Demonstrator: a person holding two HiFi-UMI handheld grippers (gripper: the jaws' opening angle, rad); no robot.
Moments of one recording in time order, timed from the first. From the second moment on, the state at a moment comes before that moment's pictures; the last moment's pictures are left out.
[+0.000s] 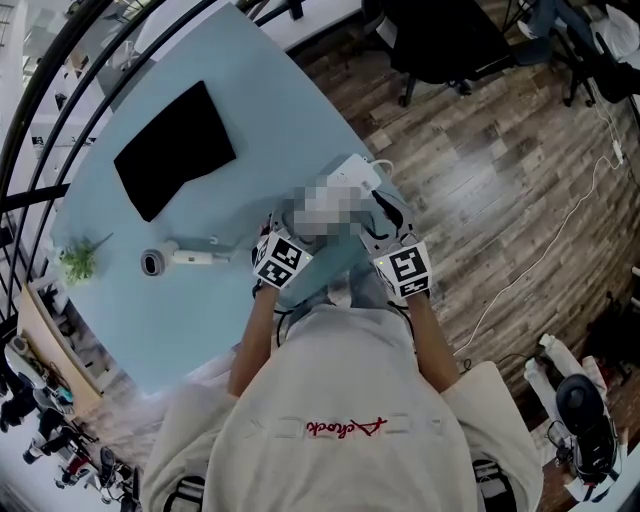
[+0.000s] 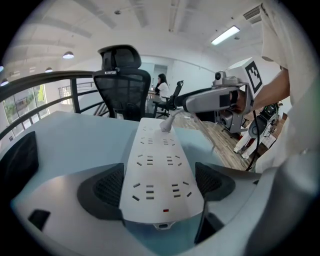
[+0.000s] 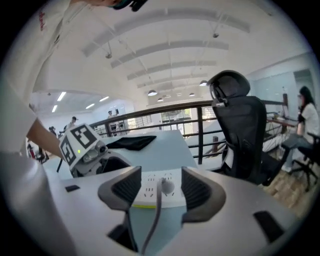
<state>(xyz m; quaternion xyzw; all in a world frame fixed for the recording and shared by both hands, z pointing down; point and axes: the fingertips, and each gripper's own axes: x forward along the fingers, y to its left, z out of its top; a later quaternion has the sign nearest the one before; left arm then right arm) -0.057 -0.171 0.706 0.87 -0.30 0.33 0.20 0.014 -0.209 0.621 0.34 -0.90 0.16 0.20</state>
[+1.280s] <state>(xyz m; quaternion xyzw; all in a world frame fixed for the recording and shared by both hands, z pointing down) -0.057 -0.170 0.707 0.88 -0.30 0.32 0.20 0.008 -0.225 0.683 0.35 -0.88 0.14 0.30</state>
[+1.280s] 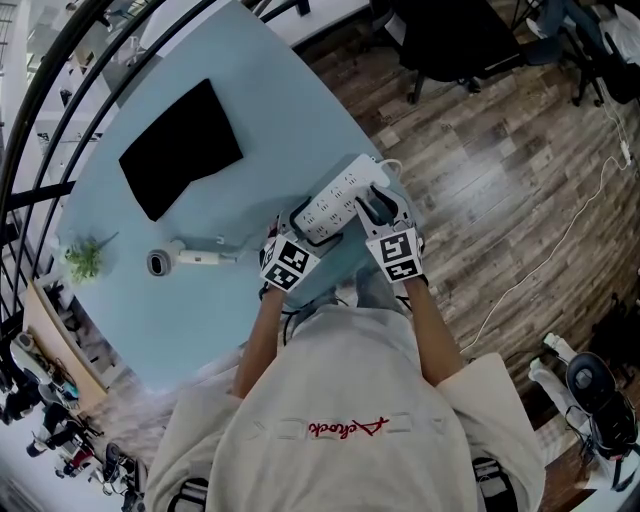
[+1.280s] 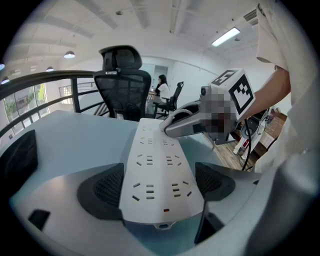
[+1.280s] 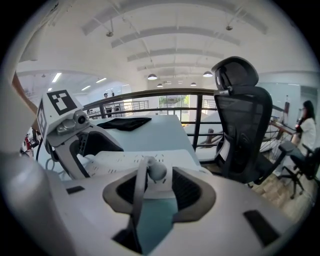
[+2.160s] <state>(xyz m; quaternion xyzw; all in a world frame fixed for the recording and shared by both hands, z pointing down) -0.059 -0.169 0.706 0.87 -0.30 0.32 0.21 0.003 -0.222 0.678 0.36 -0.87 0.17 0.29</state>
